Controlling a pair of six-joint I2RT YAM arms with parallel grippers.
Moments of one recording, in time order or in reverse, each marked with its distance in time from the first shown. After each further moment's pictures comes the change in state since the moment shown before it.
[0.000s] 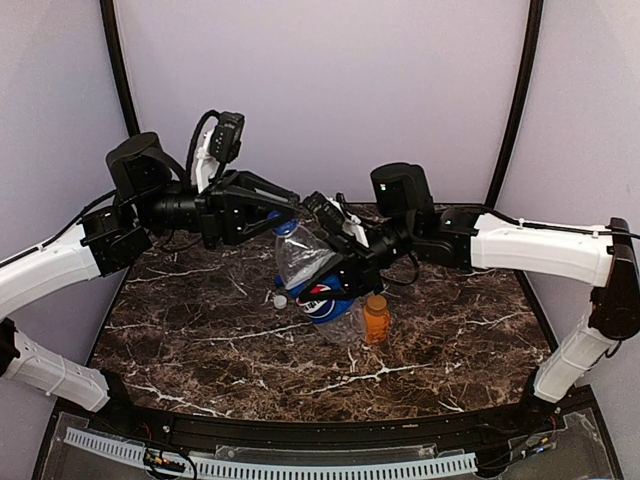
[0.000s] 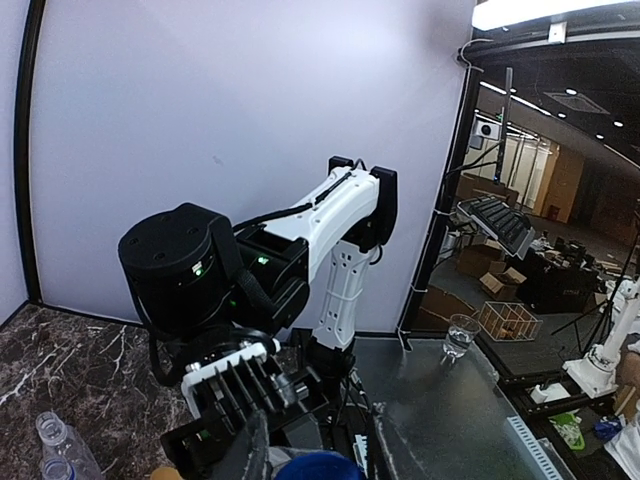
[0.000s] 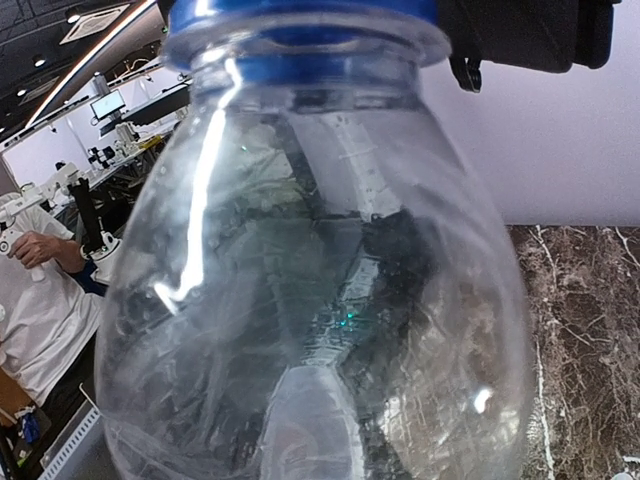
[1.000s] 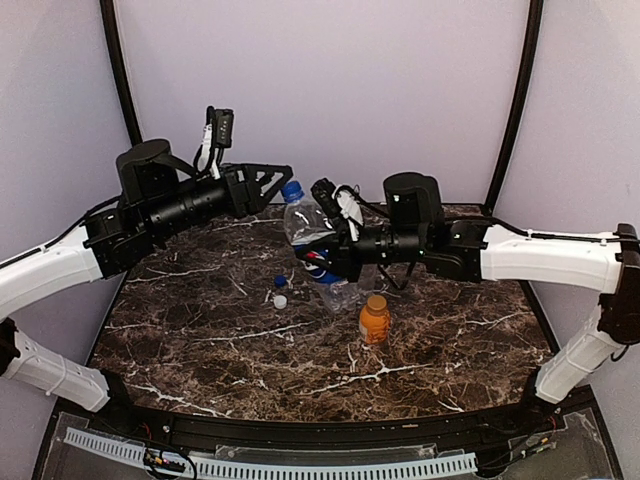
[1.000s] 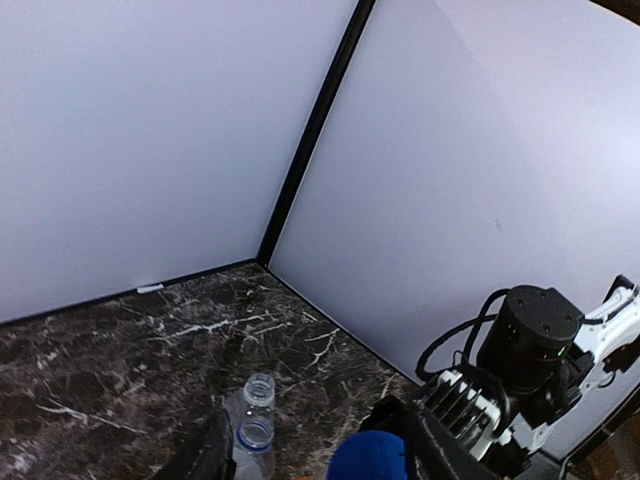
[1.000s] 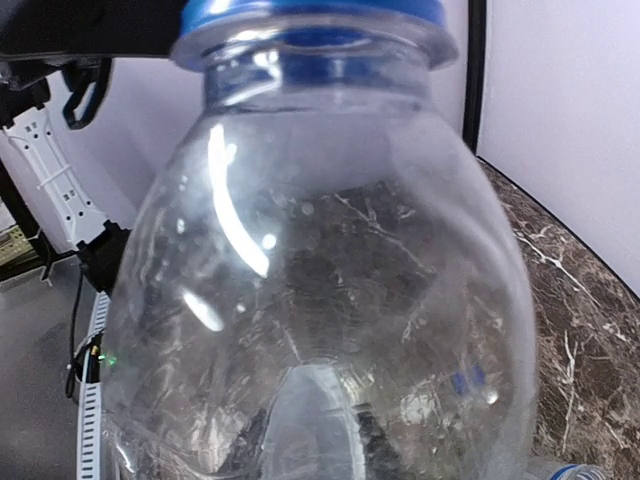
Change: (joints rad) left arm -0.017 0.019 -0.014 -0.080 -0.773 -0.109; right arm 0.023 -0.058 -0.113 0.114 0.787 0.019
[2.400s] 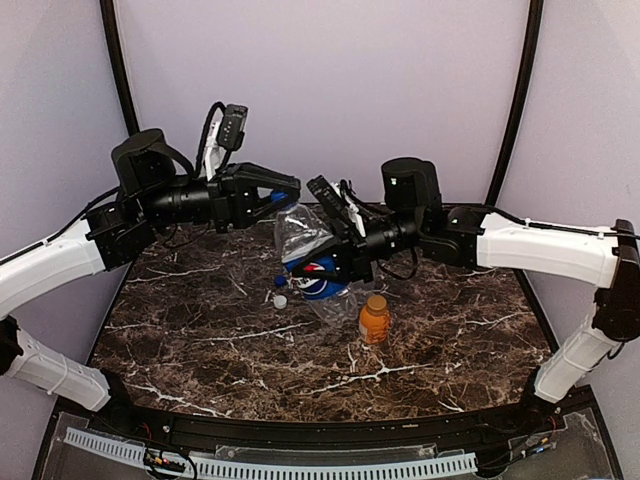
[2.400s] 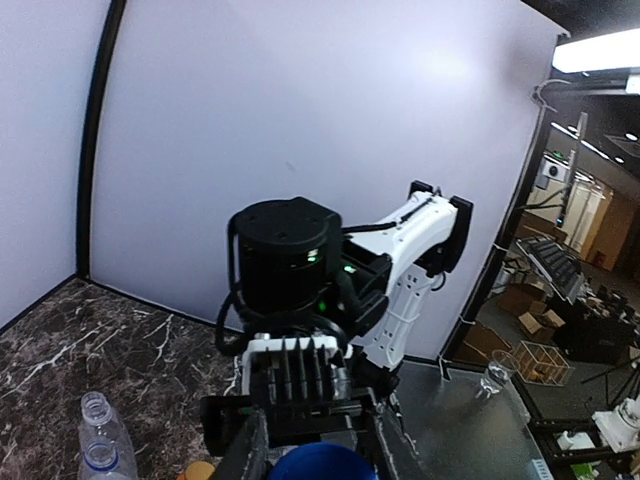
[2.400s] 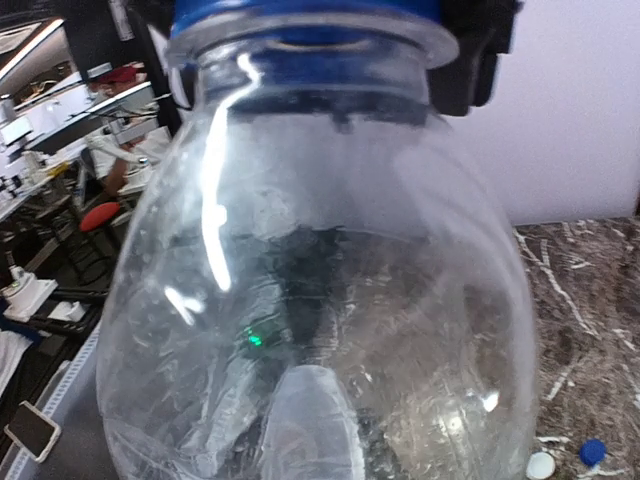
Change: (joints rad) left arm 0.050 0.014 0.037 0.080 0.679 0.055; right arm -0.035 0.037 0.093 -0.042 -0.602 0.001
